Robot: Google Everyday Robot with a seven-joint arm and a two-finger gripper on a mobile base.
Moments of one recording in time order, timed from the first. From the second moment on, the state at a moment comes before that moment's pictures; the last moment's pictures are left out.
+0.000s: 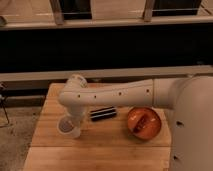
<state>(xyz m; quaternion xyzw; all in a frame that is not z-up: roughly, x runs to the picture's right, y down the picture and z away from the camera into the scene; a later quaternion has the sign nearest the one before) -0.138 0.205 0.700 -0.20 -0.31 -0.68 0.63</state>
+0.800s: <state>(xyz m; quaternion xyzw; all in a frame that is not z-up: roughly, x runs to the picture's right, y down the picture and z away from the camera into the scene) -0.121 0.190 0.696 -0.19 -0.31 -0.68 0.63</state>
